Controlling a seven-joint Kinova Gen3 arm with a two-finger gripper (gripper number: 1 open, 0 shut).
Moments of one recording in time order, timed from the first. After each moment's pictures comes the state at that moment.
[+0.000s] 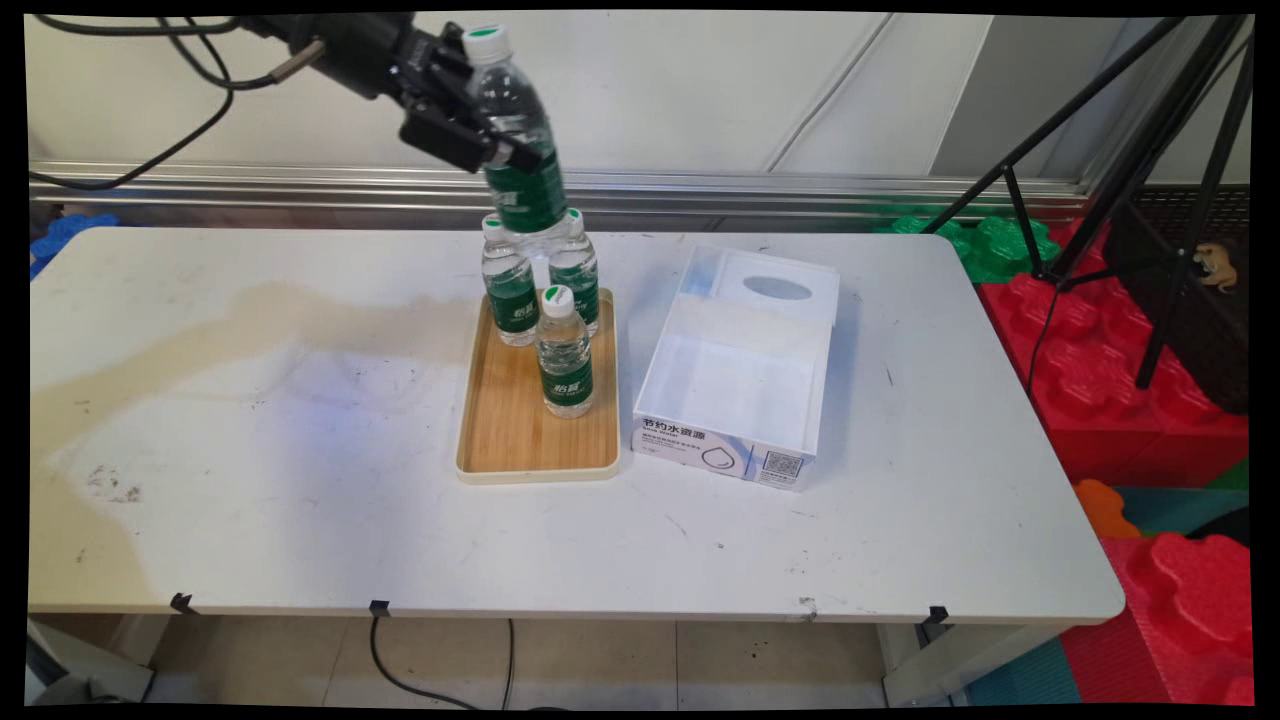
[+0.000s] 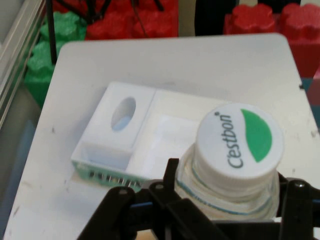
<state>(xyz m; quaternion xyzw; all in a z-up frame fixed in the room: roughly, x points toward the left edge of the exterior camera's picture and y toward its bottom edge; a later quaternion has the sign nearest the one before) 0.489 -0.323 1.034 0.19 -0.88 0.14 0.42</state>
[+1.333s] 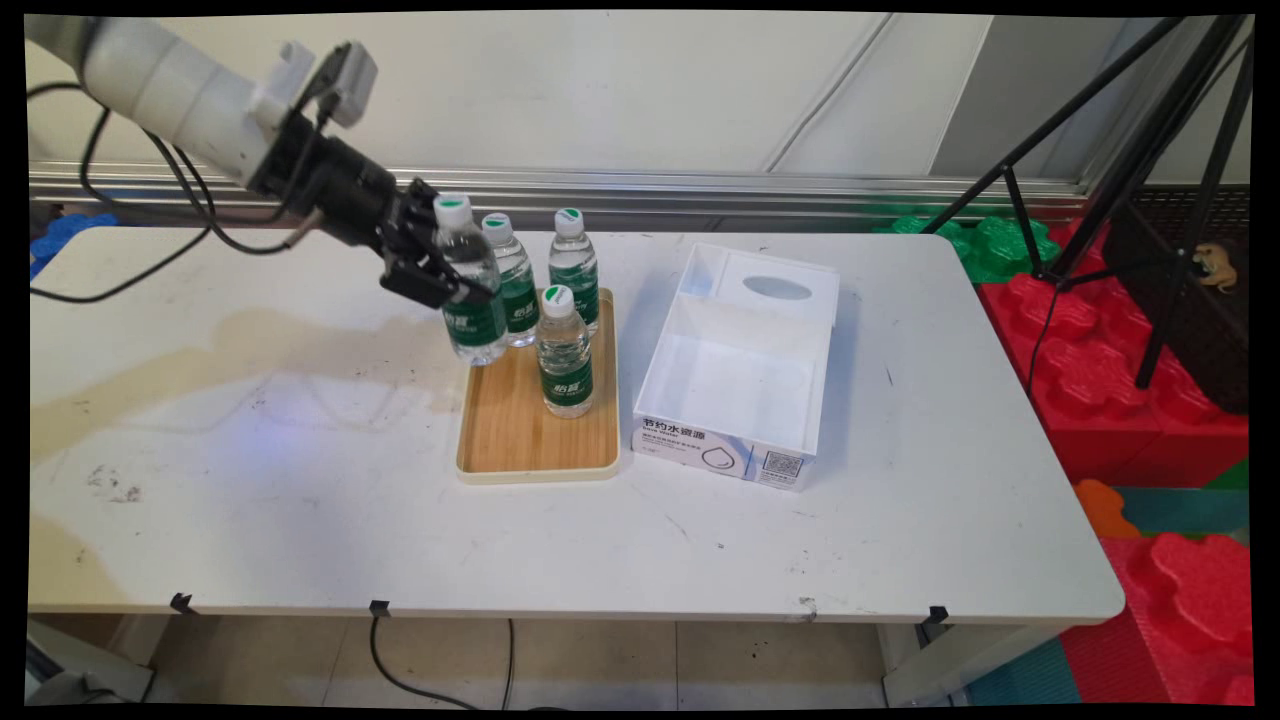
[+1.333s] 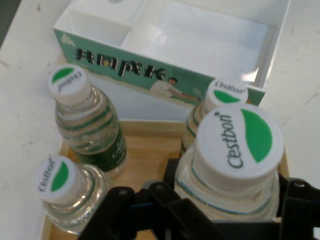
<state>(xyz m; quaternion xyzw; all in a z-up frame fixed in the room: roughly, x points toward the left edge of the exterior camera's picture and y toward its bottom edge) 0.522 -0.303 0.917 0.24 -0.89 0.12 0.36</state>
